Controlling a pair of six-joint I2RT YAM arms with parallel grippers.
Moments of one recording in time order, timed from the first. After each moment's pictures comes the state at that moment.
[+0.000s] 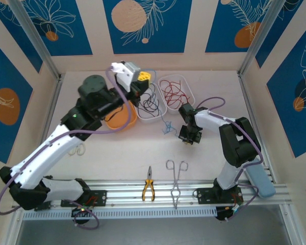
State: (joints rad) left arm -0.79 1.22 1.49 -0.20 0.05 0.05; right arm 0.41 1.74 1.03 -0.86 -0.02 0.80
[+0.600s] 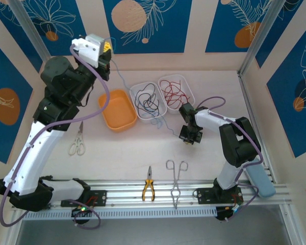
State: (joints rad) left arm -0.54 1.25 1.75 -0.35 -0.11 0.23; right arm 0.38 1.73 1.03 -0.88 0.00 0.79
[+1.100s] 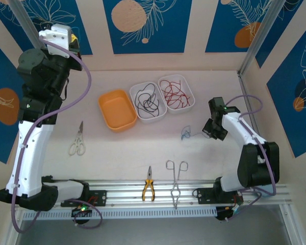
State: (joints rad) left arm -0.24 1.25 1.79 -0.41 -0.09 0.20; right arm 0.09 1.41 0.98 -0.97 0.10 0.70
